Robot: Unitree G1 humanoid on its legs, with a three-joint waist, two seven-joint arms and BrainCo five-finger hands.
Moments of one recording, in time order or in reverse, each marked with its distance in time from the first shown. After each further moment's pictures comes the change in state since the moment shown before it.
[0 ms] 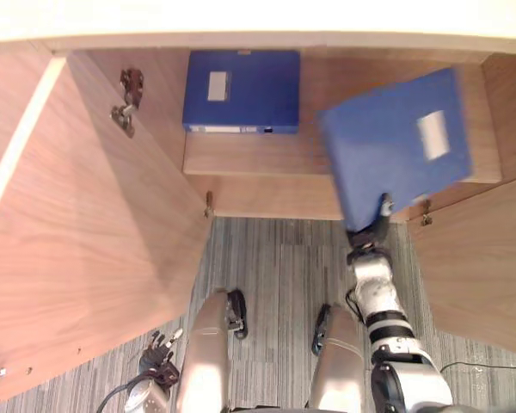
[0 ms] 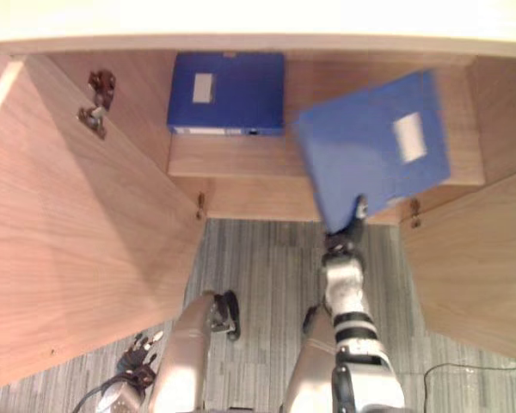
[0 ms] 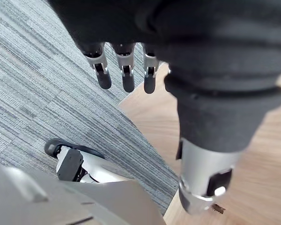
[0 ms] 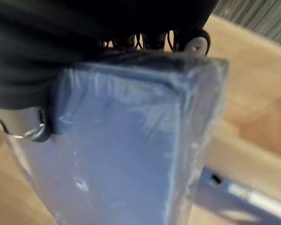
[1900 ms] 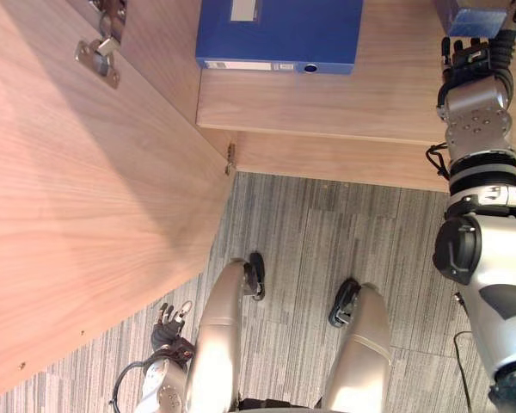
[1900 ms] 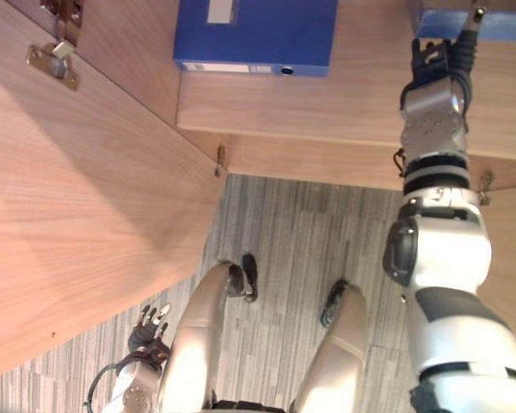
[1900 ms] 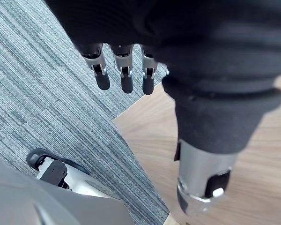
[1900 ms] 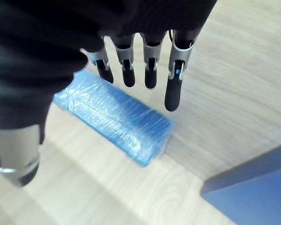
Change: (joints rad) left arm 0.054 -0.048 -0.142 -0.271 -0.116 -0.037 0.144; right arm -0.859 -0.449 0.075 0.497 -0.235 0.184 -0.358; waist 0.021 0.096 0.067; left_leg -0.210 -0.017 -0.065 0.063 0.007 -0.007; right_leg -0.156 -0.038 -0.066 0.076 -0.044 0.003
